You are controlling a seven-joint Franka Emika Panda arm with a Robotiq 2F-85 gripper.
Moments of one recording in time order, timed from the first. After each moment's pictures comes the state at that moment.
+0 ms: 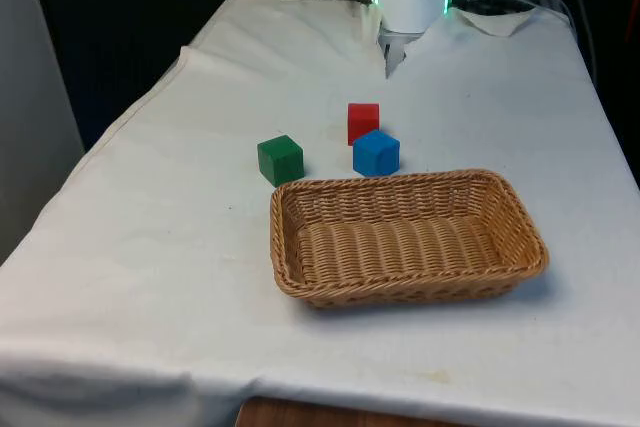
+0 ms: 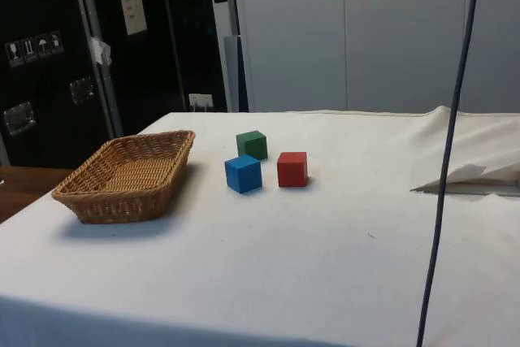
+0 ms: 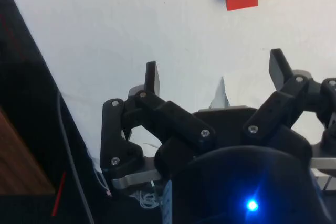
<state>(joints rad) 0.35 0.05 -0.36 -1.87 0.04 1.84 -0.05</state>
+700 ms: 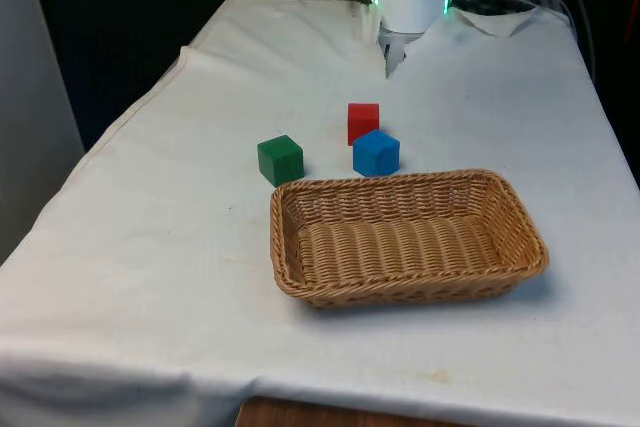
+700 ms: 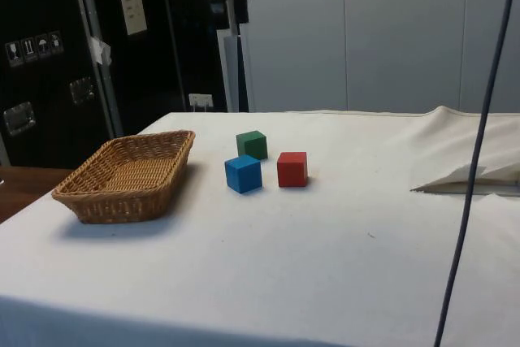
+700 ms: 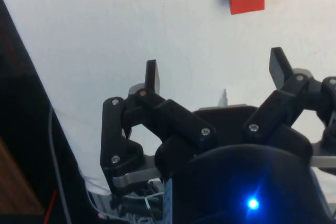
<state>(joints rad) 0.35 -0.09 -0.35 -2.13 0.01 2.05 -0.04</state>
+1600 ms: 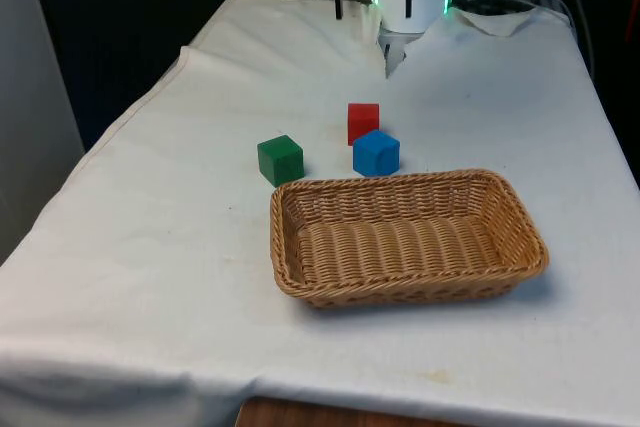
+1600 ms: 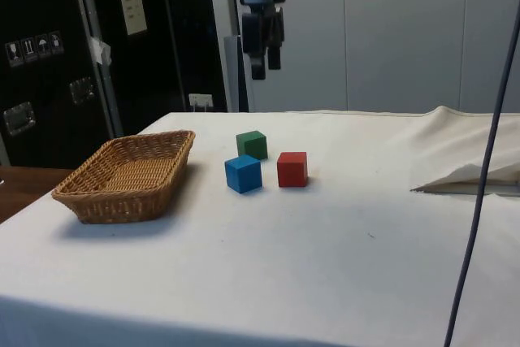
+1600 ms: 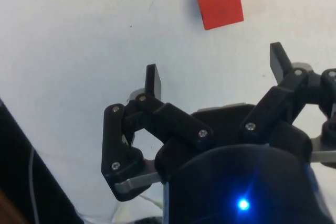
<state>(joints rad) 0.34 -0.09 -0.44 -2.38 0.01 2.33 -0.13</state>
